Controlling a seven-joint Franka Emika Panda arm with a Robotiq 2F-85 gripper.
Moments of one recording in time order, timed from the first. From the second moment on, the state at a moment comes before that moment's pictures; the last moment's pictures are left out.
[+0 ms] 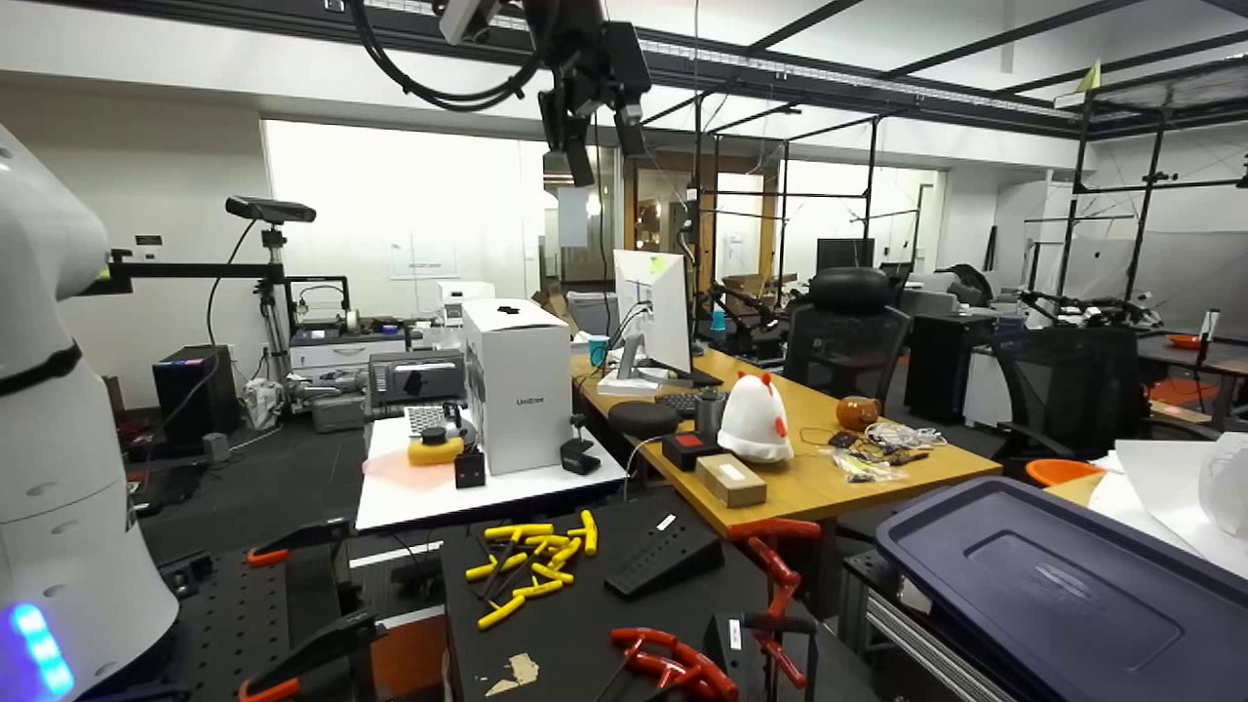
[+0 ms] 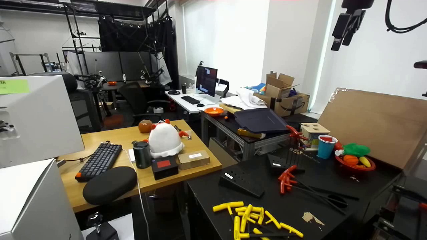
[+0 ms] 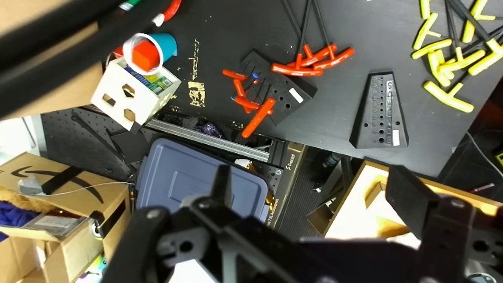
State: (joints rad) arm -0.11 -0.46 -0.09 -2.27 -0.23 2.04 -0.13
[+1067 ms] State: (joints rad) arm -0.11 -0.41 -0.10 -2.25 -0.17 2.04 -0.13
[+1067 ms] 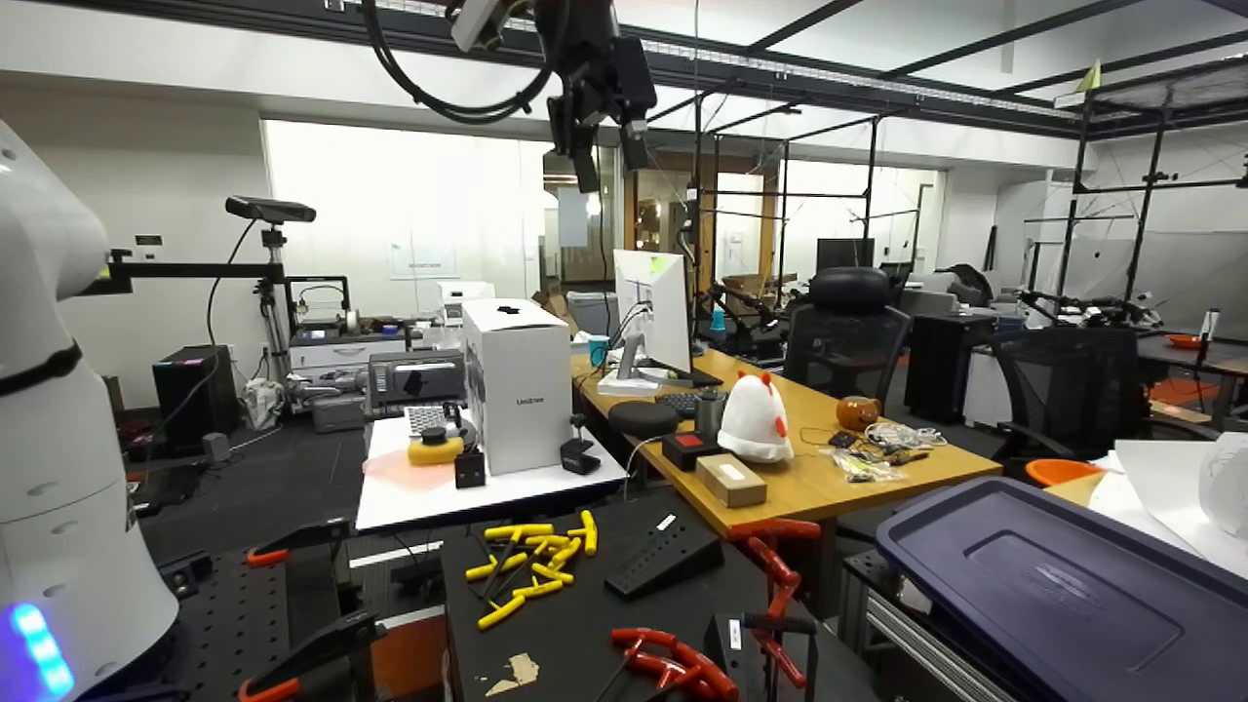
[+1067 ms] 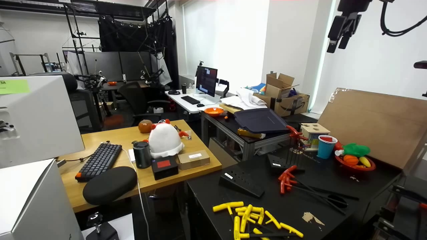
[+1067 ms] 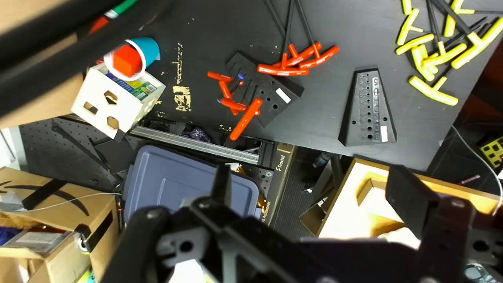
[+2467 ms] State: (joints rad) arm -0.13 0.11 -0.14 -1.85 0.05 1.98 0.02
